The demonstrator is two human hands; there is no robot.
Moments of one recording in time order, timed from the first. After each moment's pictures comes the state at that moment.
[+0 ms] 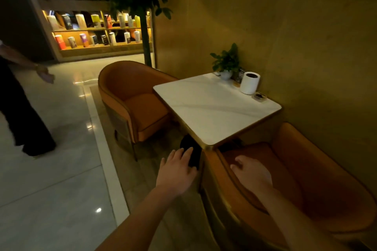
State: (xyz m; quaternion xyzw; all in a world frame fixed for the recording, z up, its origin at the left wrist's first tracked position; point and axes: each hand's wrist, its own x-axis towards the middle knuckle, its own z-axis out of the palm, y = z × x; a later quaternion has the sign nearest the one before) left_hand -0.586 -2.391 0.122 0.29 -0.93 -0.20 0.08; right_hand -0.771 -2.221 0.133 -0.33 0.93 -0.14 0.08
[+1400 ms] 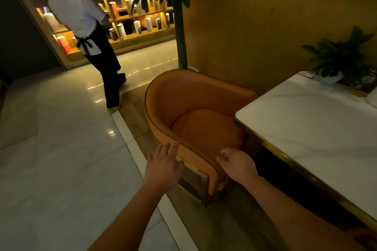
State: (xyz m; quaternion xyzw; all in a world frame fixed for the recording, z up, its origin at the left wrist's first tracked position) left_hand -0.549 -3.208 0.089 0.33 -0.93 -0.15 0.04; right_hand -0.739 -3.049 0.075 -0.36 0.90 -0.18 0.18
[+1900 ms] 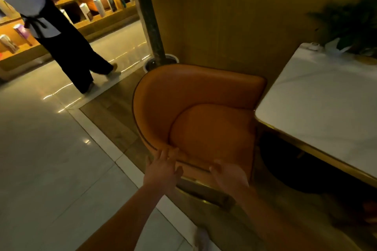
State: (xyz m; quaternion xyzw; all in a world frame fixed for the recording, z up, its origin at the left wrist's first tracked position) left_hand -0.645 -3.458 0.021 0.20 -0.97 -0.12 -0.10; right_hand -0.759 -3.261 -0.020 -0.21 0.93 -0.18 0.25
